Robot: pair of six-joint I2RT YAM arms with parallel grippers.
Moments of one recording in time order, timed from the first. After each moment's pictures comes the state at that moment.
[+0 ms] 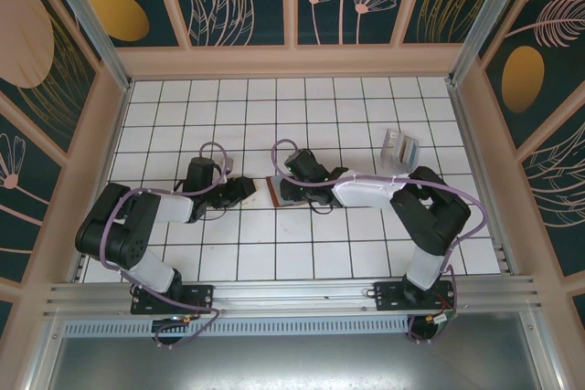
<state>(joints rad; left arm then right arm) -0.30 1.60 0.46 0.39 0.60 -0.79 0.87 1.76 0.98 -0.17 0.06 0.63</state>
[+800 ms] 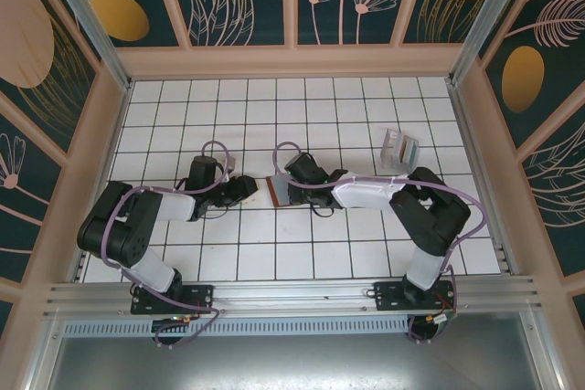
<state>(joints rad) -0.31 1.62 0.48 0.38 0.59 -0.79 0.88 1.75 0.96 -0.20 0.13 0.68</state>
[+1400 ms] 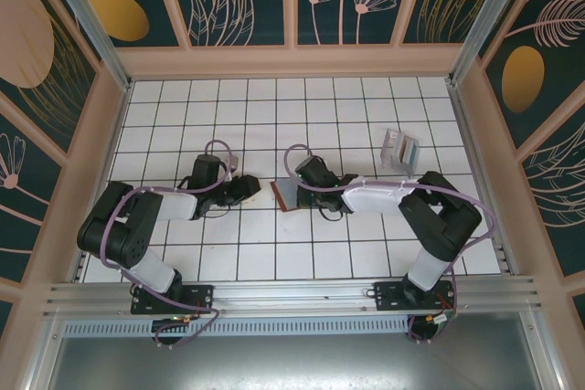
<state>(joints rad) -0.34 1.61 0.51 0.35 0.57 -0.79 0.84 1.68 0.85 -0.15 0.11 0.71</state>
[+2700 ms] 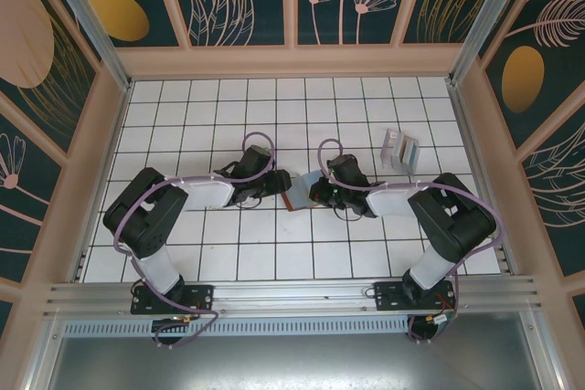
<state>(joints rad) -0.65 1.75 0.83 0.04 0.12 -0.81 0.63 1.63 0.62 0.20 -0.28 0.86</state>
